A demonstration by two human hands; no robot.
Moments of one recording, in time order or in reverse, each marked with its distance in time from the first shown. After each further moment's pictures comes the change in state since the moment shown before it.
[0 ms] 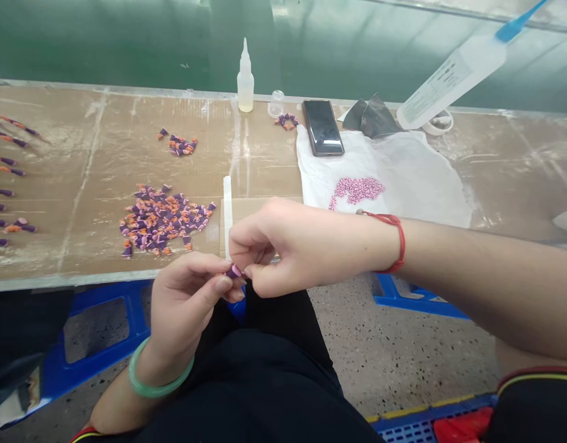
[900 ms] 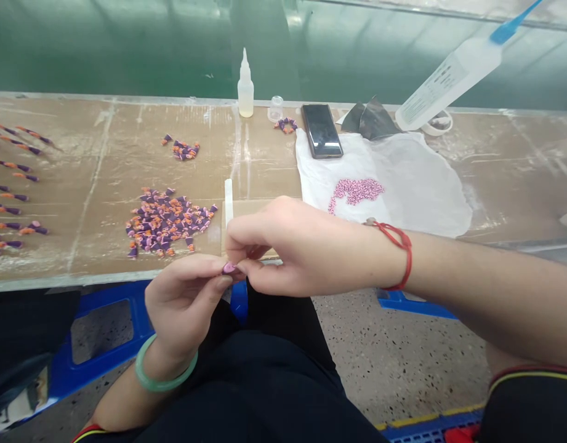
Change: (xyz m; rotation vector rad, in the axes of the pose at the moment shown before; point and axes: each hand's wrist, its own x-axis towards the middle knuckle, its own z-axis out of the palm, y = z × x) left_hand -0.002 -0.005 -0.005 0.386 -0.020 0.412; right_hand -0.009 -0.004 0.009 -0.311 0.196 -0.186
